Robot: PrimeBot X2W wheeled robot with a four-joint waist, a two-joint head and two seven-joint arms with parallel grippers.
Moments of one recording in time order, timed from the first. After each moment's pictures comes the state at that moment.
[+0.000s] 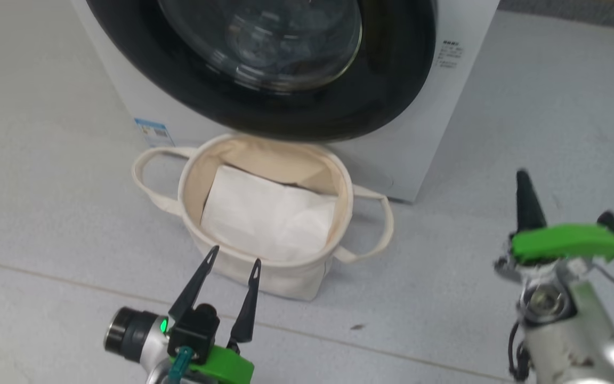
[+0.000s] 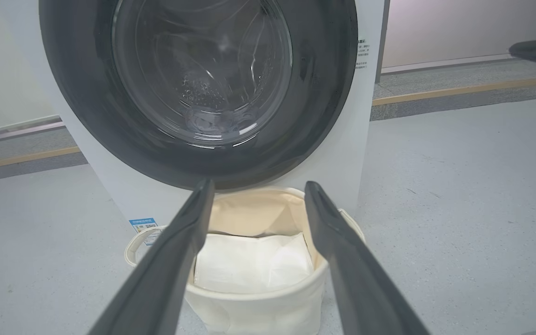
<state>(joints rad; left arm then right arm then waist) -0.20 0.12 -0.37 0.27 0.00 0.13 -0.25 -0.44 -0.04 -0.05 0.51 0.99 0.13 -0.12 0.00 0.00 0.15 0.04</state>
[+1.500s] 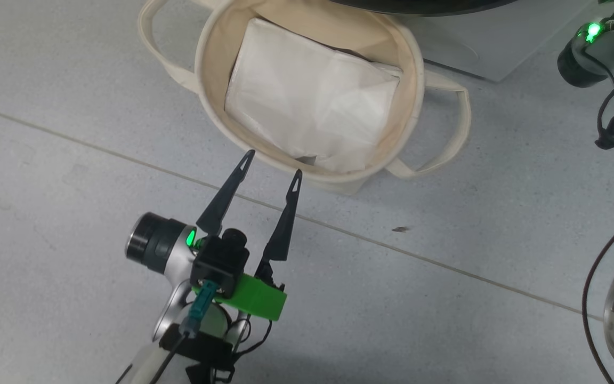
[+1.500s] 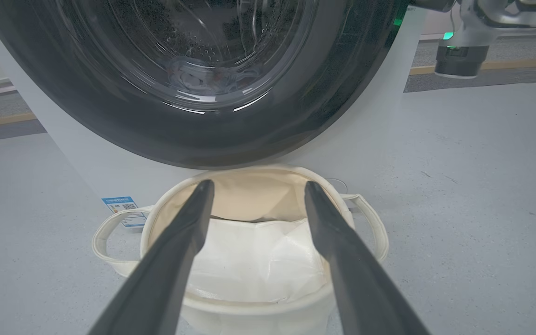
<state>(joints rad) -0.45 0.08 -0.45 0.20 0.00 0.13 -0.26 -1.15 -0.17 -0.21 0.80 1.56 0.13 0.48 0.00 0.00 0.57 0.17</state>
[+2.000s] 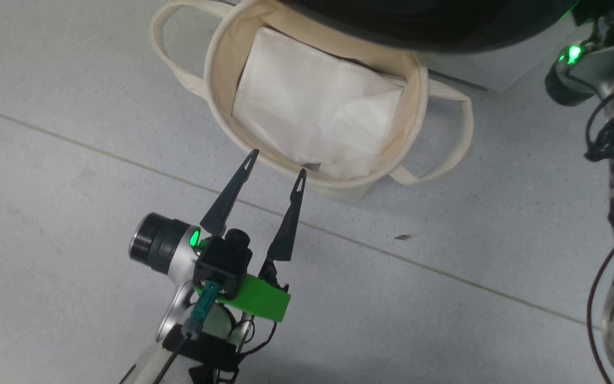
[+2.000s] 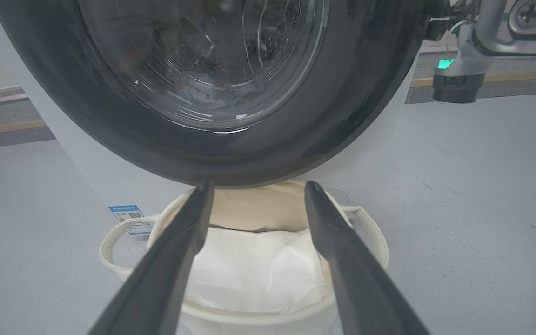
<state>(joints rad) -0.45 0.07 -0.46 0.19 -0.01 0.14 -0.26 -1.15 -0.17 -0.17 0.86 1.54 0.13 0.56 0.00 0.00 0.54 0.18</state>
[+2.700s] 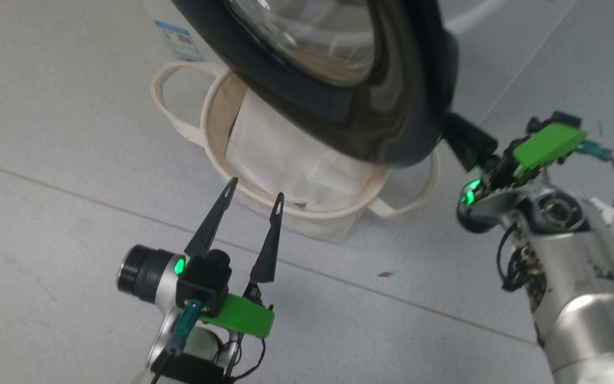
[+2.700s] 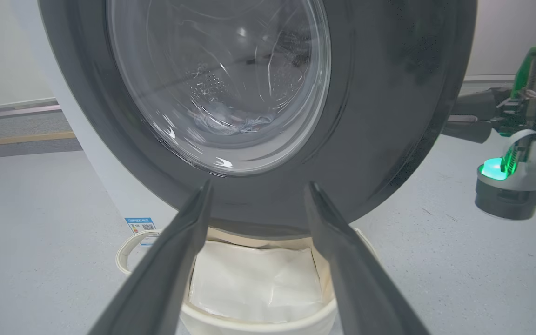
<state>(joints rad) -0.37 0.08 -0.42 0.20 -0.04 0.15 -0.26 -0.78 -0.08 0.01 0.67 1.61 0.13 0.57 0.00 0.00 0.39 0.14</state>
